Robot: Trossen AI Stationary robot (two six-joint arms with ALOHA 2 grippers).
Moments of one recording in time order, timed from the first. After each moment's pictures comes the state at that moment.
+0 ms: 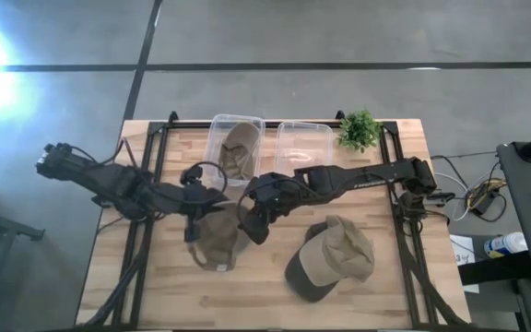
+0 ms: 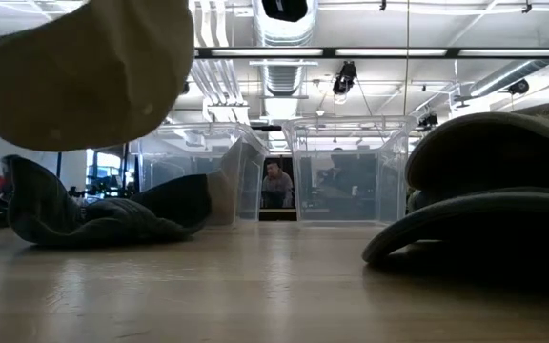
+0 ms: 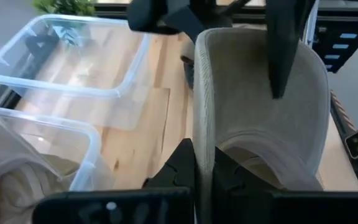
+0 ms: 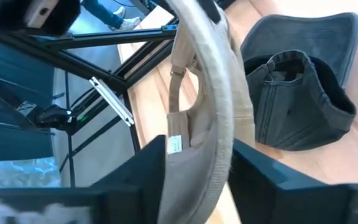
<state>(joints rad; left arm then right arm) -0.36 1.03 1.13 -0.70 -0.36 -0.26 0.15 1.92 1.90 -0.64 -0.11 0.82</state>
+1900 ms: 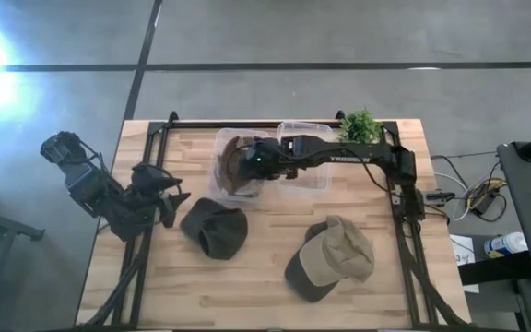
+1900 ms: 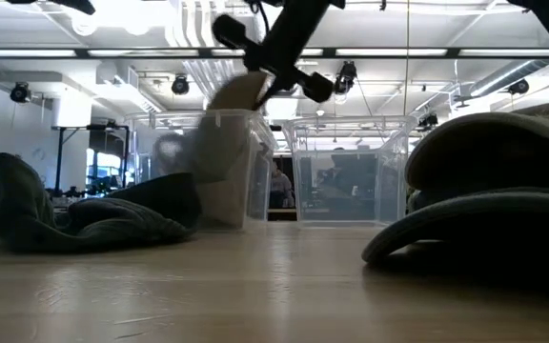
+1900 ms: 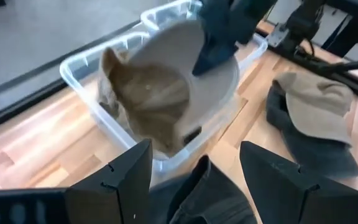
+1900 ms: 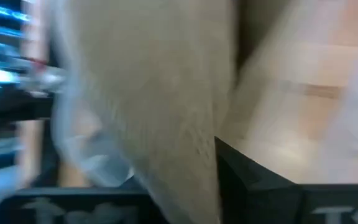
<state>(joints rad) -0.72 0.92 1.17 -1.31 -0.92 -1.24 -0.12 2.02 1.91 -0.85 0.09 1.31</state>
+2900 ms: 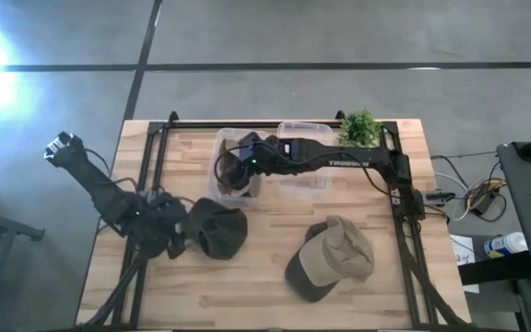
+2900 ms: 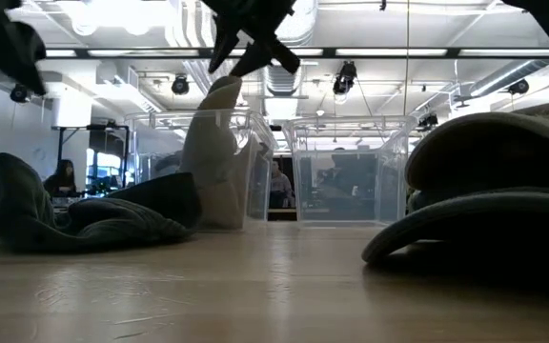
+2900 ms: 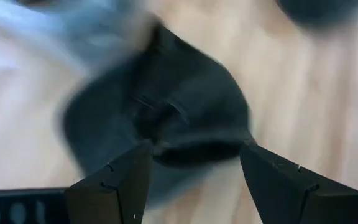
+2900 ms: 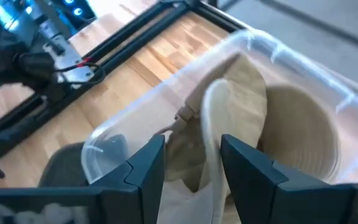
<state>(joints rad) -0.73 0.96 0.83 -0.96 -0.47 -1.04 -0.06 2.08 2.07 -0.76 0.34 0.61</state>
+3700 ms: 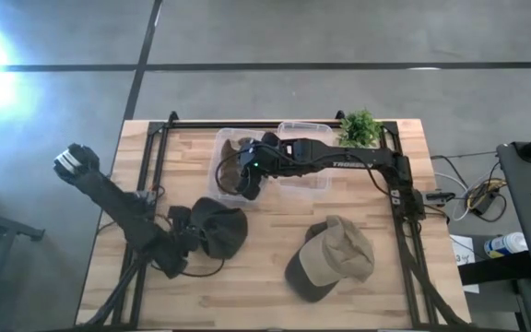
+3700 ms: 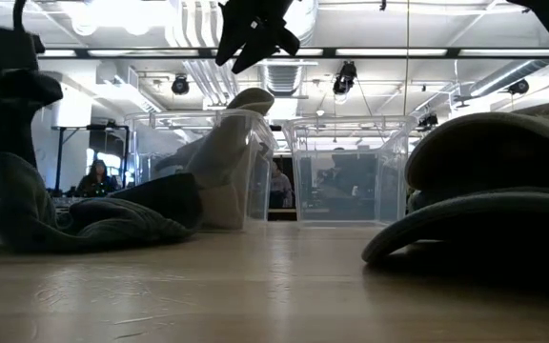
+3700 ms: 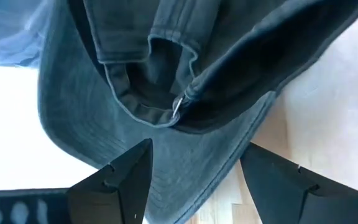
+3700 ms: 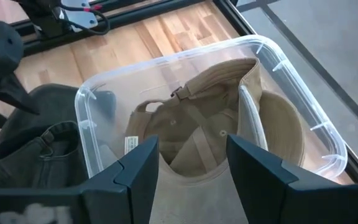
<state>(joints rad) -0.79 1.30 0.69 -0.86 -0.50 -0.63 -0.03 2.08 2.14 -0.90 0.33 0.31</state>
